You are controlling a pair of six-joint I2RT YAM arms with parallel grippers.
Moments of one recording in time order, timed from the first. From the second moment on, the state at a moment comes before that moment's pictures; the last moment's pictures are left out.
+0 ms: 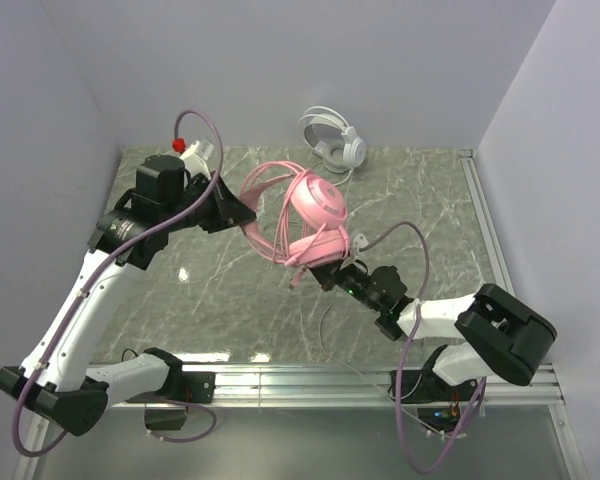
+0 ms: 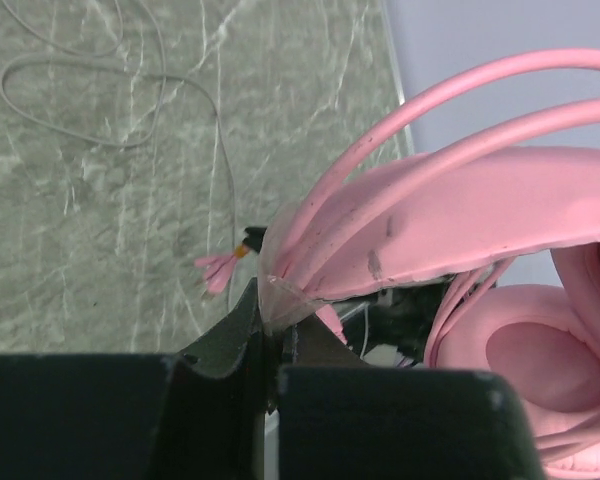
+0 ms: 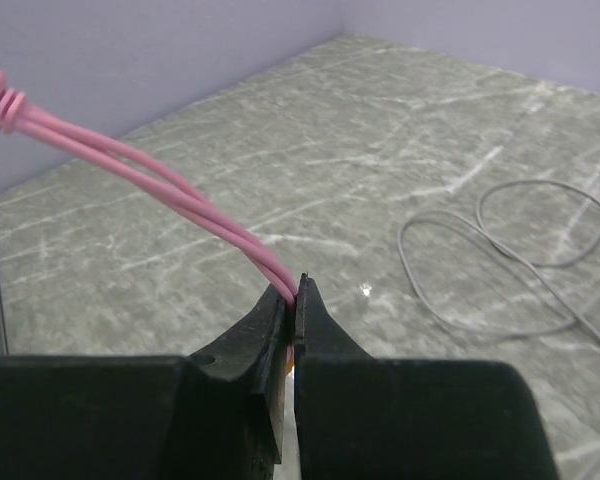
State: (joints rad) left arm -0.42 1.11 1.41 -0.76 0.32 -0.69; right arm 0.81 1.39 0.32 1.20 -0.10 0.18
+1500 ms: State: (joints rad) left arm -0.73 1.00 1.04 -0.46 -0.29 0.27; right arm 0.38 1.55 0.69 0.67 -1.07 0.63
